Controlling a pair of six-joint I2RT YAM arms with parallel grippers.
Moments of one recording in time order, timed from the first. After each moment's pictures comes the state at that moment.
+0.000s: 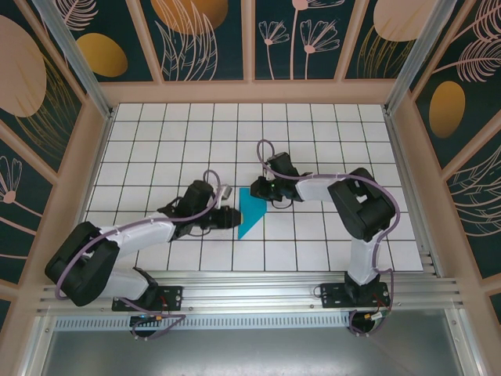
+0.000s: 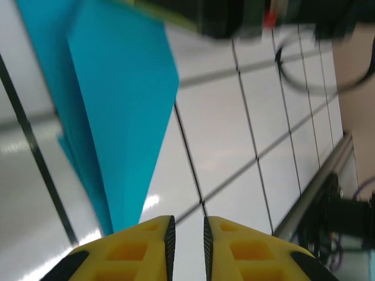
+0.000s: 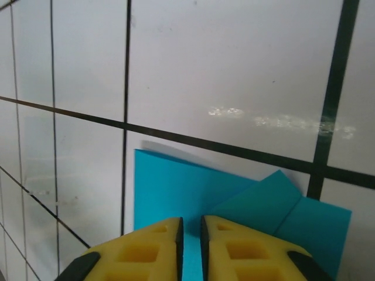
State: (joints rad) left arm -0.66 1.39 0.61 0.04 0.45 -0.71; right arm 0.60 1.89 1.00 0.02 -0.38 0.71
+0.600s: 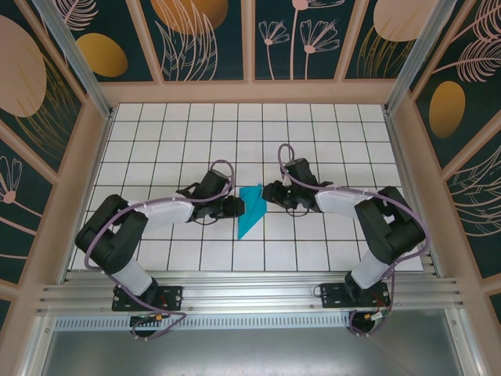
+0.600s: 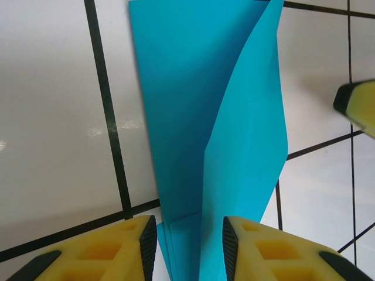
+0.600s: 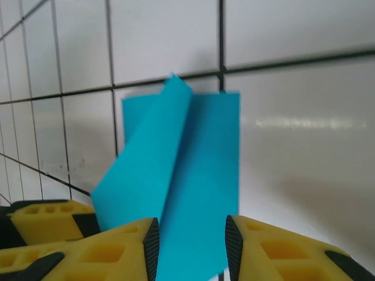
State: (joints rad) left arm -0.65 1.64 0.78 -0.10 0.27 -0.68; right arm 0.55 1.64 0.77 -0.01 -0.38 0.79
